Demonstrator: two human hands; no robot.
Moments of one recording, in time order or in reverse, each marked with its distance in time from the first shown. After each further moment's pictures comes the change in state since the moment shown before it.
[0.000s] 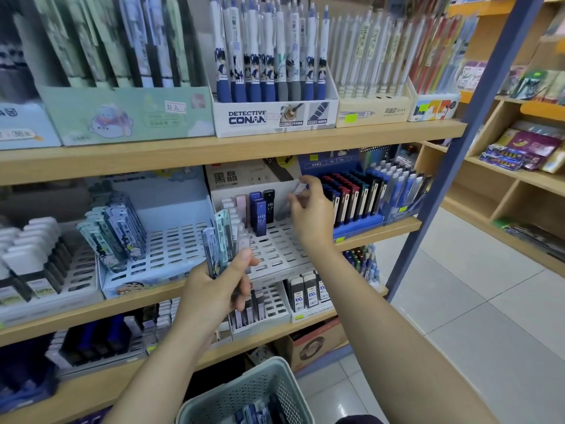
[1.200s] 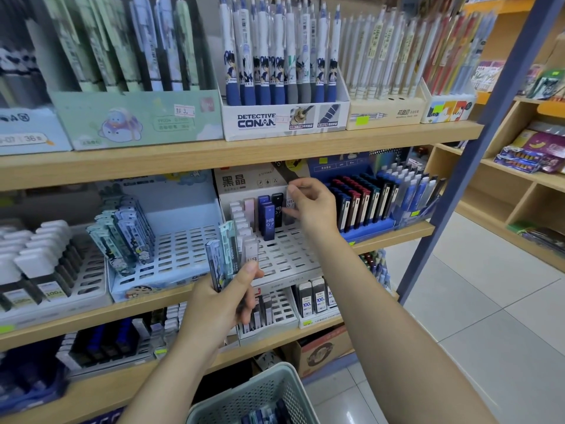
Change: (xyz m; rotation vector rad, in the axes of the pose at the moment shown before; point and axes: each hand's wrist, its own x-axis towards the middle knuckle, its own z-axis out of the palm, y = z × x) left_hand -0.007 -0.003 -0.002 -0.045 -0.017 0.012; right_hand 0.011 -0.019 0.008 0.646 -0.141 0.291
